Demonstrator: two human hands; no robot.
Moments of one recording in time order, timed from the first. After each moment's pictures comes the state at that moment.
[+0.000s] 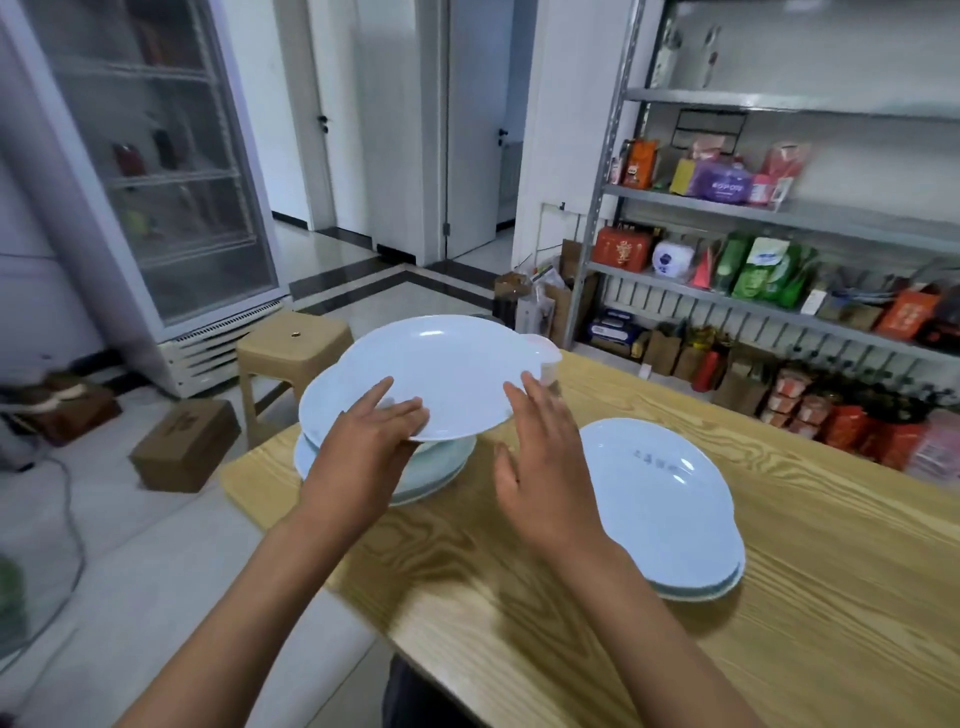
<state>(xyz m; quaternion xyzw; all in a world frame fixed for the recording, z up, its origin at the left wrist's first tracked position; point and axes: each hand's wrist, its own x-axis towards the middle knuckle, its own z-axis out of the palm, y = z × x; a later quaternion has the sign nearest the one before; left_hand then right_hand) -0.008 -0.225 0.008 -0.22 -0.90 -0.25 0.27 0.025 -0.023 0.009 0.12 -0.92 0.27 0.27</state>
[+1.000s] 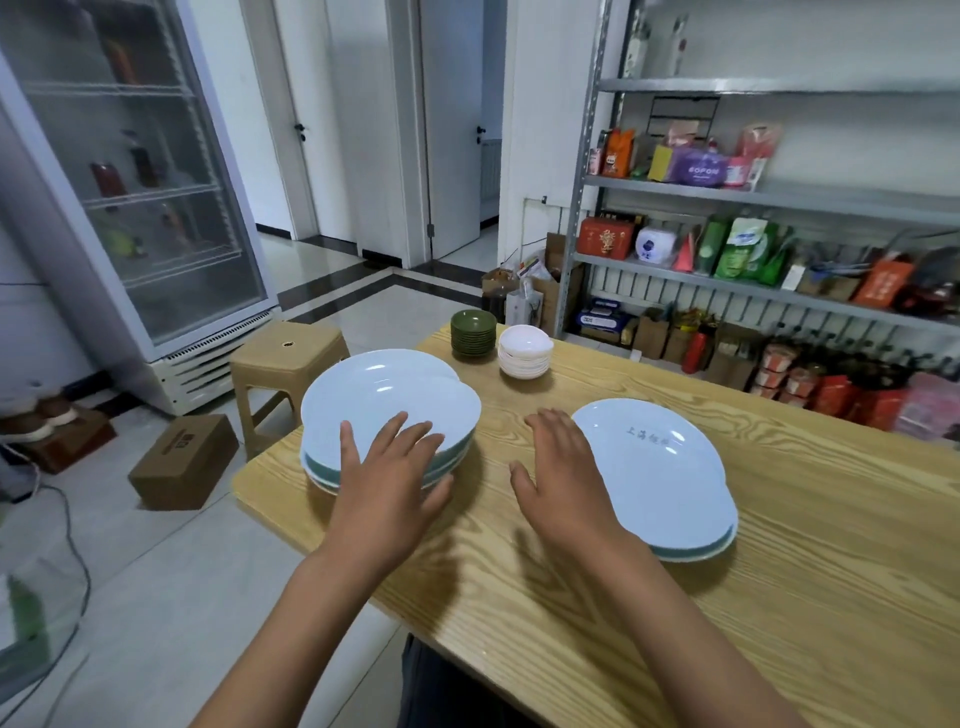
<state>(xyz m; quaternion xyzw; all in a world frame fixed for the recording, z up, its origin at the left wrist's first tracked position) 0.028 -0.213 -0.009 -0.17 -0.96 -0.12 0.20 0.034 -0.007 -0.017 0.05 -0.96 0.22 0.15</state>
